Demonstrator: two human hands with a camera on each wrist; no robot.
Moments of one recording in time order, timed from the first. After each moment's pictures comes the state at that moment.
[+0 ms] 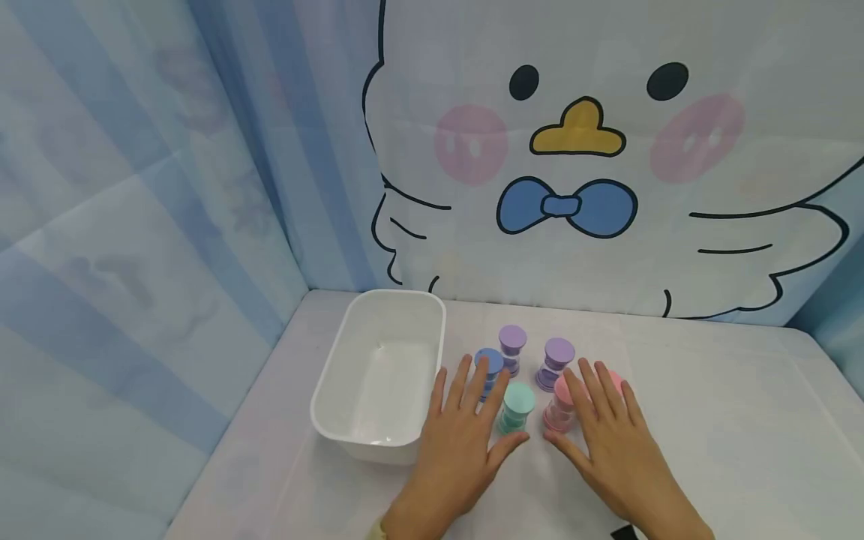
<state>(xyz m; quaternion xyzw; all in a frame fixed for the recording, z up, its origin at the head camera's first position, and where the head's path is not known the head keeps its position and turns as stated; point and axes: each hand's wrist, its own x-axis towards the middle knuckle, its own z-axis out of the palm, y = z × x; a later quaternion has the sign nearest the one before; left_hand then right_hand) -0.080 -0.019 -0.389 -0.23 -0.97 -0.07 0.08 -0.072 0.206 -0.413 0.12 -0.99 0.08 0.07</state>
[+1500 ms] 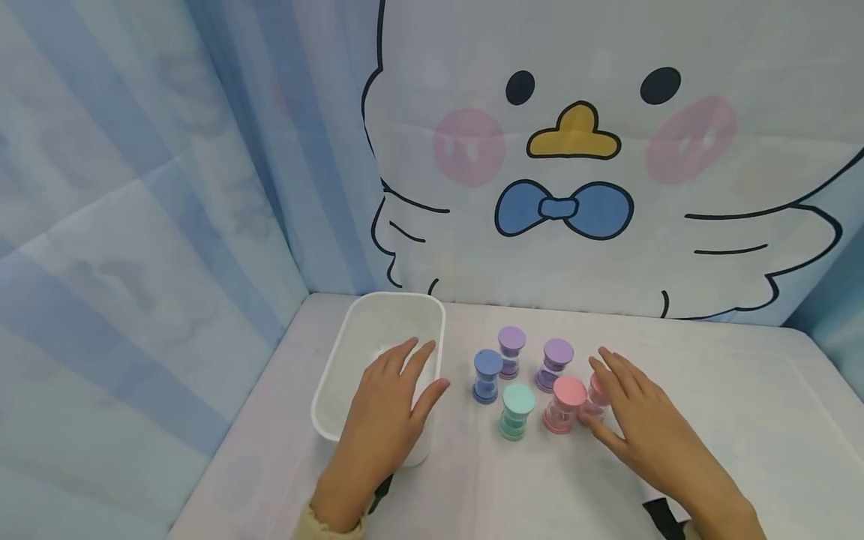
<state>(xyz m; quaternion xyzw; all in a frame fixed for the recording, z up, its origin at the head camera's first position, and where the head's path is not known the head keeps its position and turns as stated) -0.100 -0.086 -0.354 -0.16 -0.96 -0.19 0.12 -0.089 0.245 -0.392 0.14 -0.98 0.10 0.06</state>
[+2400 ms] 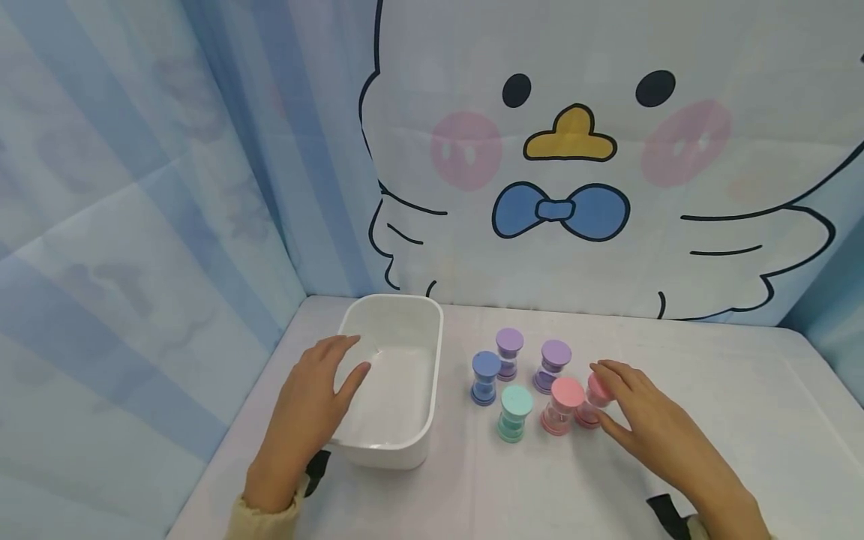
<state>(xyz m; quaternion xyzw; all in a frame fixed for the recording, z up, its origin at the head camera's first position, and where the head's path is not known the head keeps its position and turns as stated) -0.120 -0.164 -0.351 -0.09 -0.96 -0.23 0.10 -0.093 0.255 -0.391 0.16 -0.98 0.11 0.08</state>
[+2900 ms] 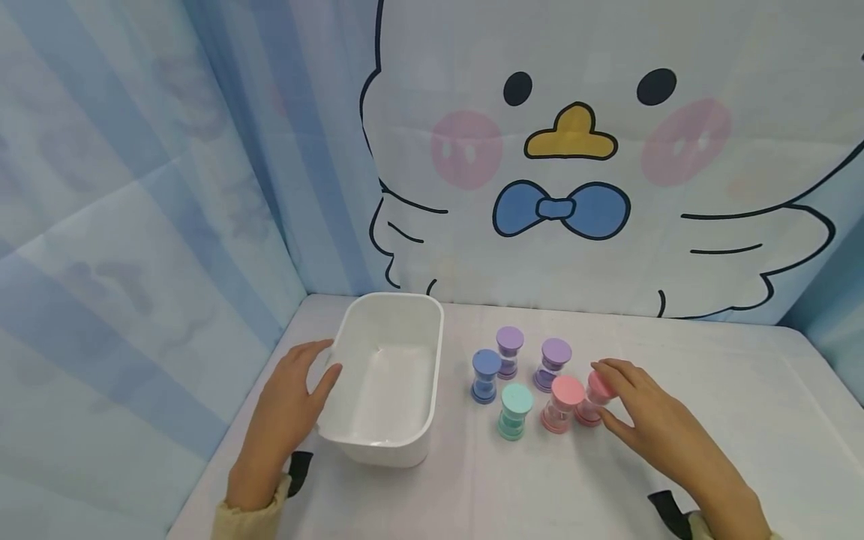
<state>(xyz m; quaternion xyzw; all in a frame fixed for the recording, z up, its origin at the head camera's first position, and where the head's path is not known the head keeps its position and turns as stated) -0.120 -0.195 -0.362 -0.04 -0.96 -0.27 0.09 -0.095 0.258 -0.391 0.15 -0.98 0.12 0.08</state>
